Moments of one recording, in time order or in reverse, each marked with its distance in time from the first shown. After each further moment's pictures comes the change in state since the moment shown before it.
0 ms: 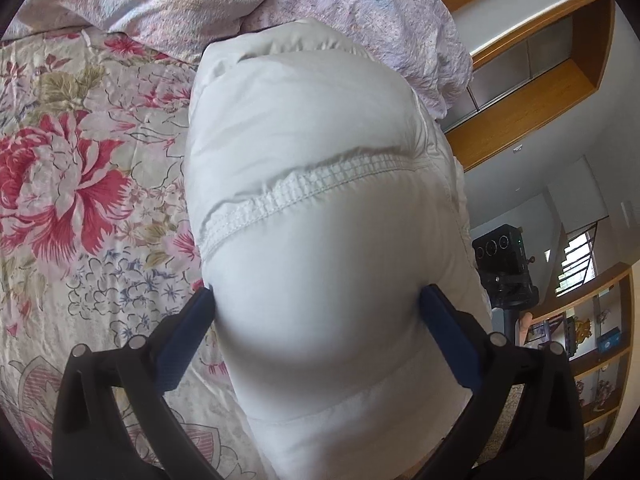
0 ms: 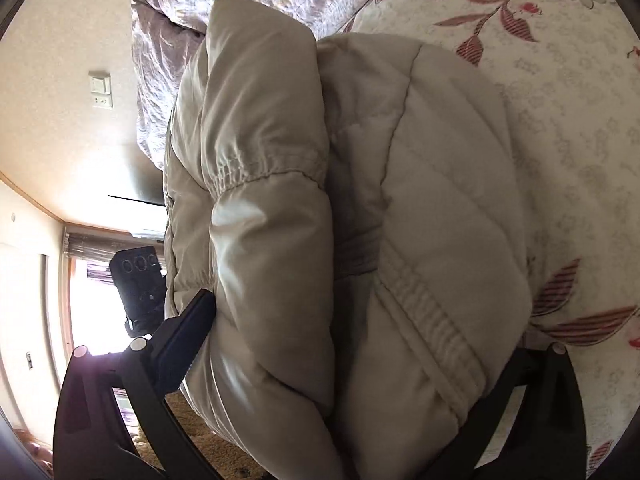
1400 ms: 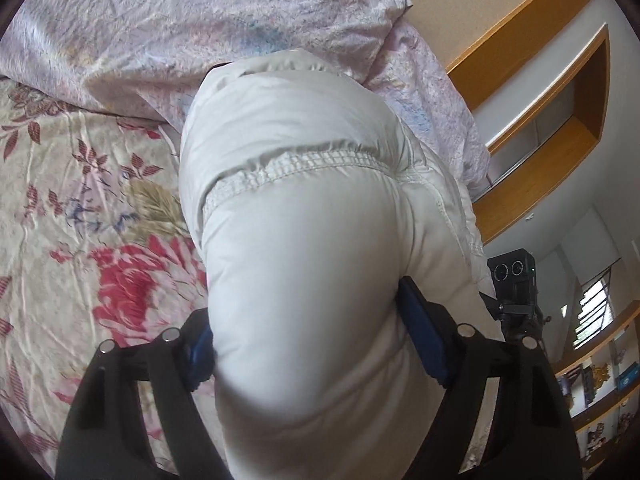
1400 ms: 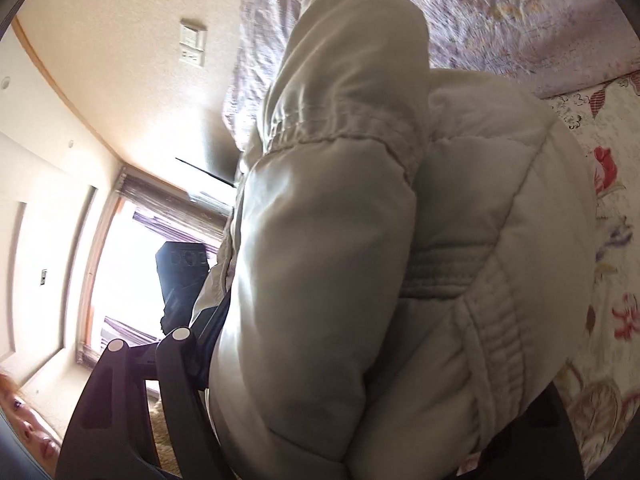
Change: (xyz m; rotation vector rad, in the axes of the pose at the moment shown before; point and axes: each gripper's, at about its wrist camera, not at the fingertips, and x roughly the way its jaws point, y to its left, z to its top) left arm -0.091 0.065 0.035 -0.005 -0.302 0.106; right arm 0.095 0.105 0.035 -0.299 -0.032 0.146
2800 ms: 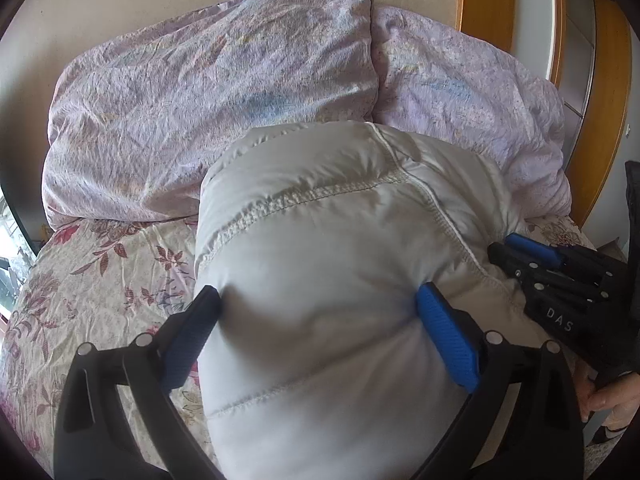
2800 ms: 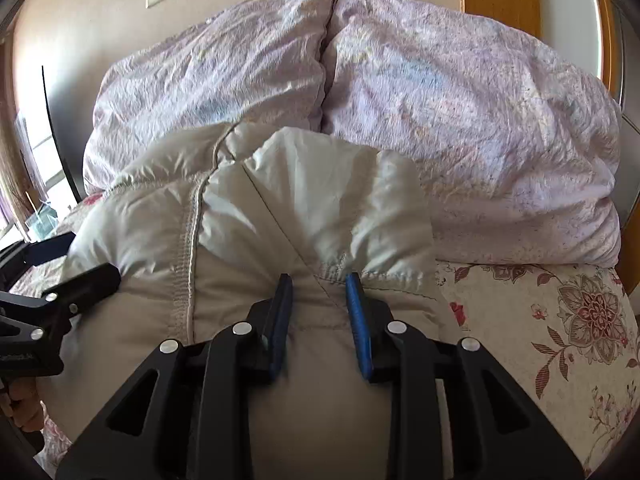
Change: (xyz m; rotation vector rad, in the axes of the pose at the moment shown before) left arm 0.029 -0.090 -0.007 0.343 -0.122 0.523; right arm 0.056 0.076 0.007 -0.468 -0.292 -0.876
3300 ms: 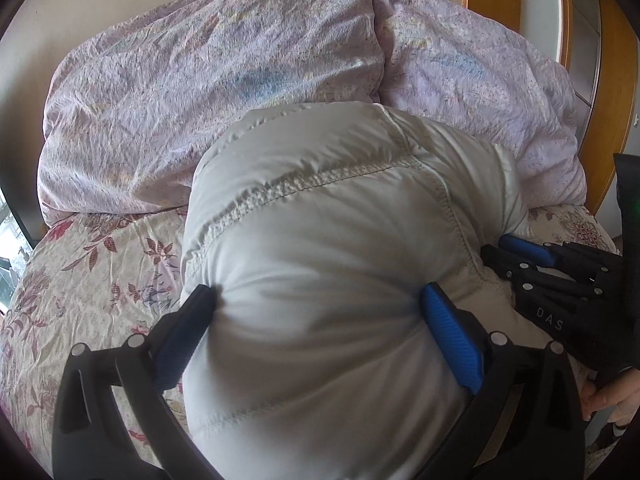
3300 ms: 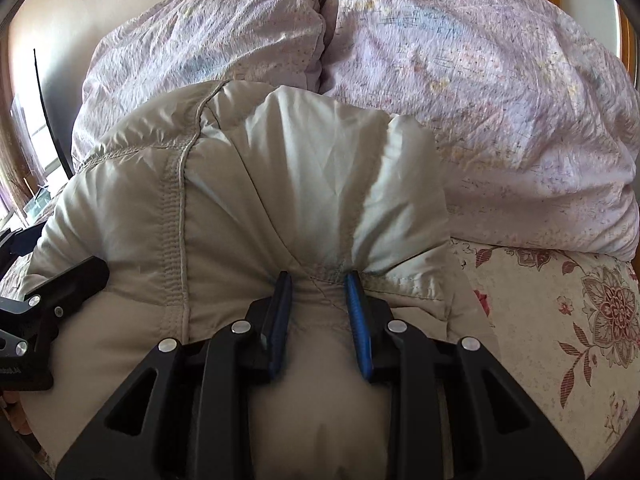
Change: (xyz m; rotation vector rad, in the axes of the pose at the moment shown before) left arm 0.031 -0.005 -0.010 0.005 0.022 0.030; right arm 0.034 -0.010 -0.004 -0.004 0.052 0.029
